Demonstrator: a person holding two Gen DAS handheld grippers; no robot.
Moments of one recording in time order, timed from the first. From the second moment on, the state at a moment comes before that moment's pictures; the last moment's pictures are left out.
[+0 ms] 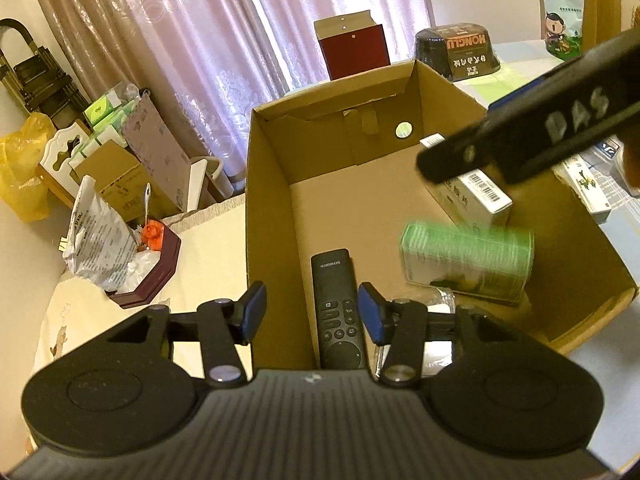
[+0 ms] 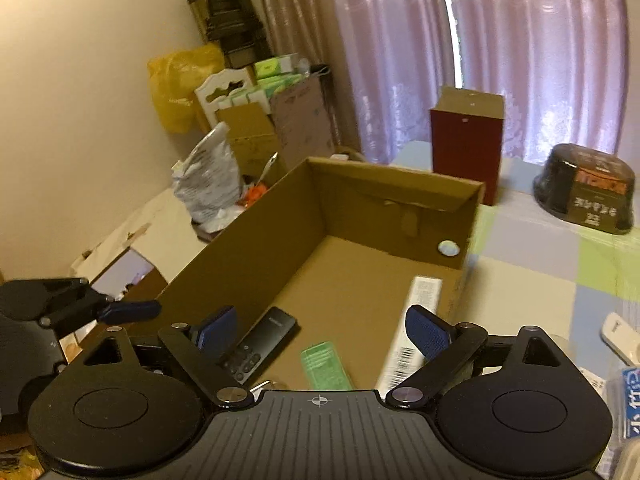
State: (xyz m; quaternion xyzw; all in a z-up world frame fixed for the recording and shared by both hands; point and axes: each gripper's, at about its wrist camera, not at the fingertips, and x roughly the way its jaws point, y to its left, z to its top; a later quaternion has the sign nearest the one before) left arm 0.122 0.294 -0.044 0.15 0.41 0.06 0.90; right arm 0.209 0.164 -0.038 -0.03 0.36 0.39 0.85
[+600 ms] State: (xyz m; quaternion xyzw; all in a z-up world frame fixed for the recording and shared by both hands) left arm 0.113 0.238 -0.008 0.14 0.37 0.03 0.92; right arm 0.164 0.012 -0.045 -0.02 0.36 0.28 0.89
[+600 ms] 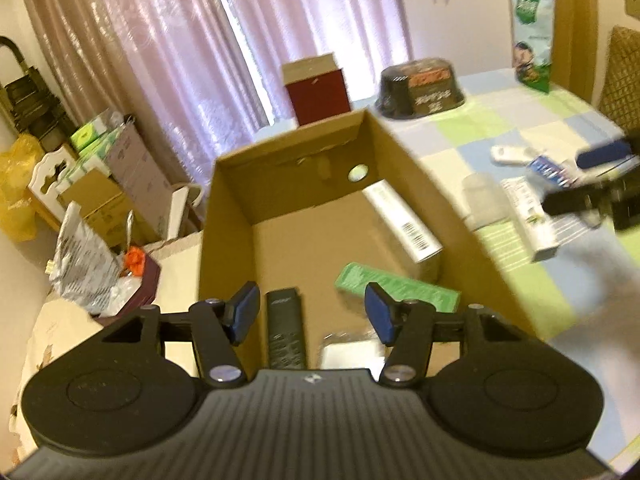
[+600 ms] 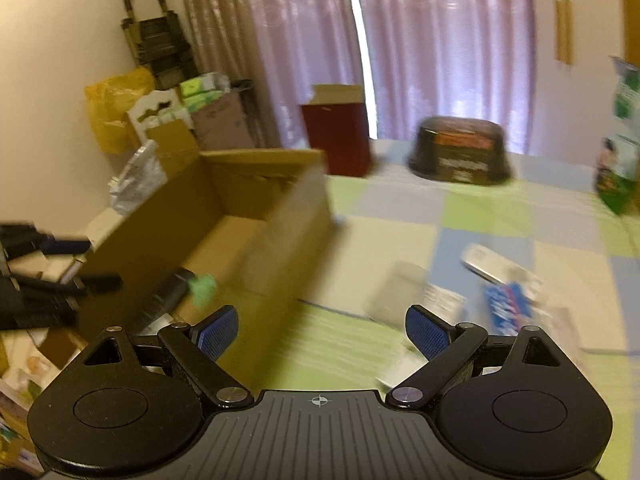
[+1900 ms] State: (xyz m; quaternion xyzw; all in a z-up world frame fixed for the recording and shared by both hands) left arm 0.133 0.021 -0.066 0.17 0.40 -0.08 0.90; right arm 0.160 -0.168 -0.085 0.01 0.40 0.17 0.90
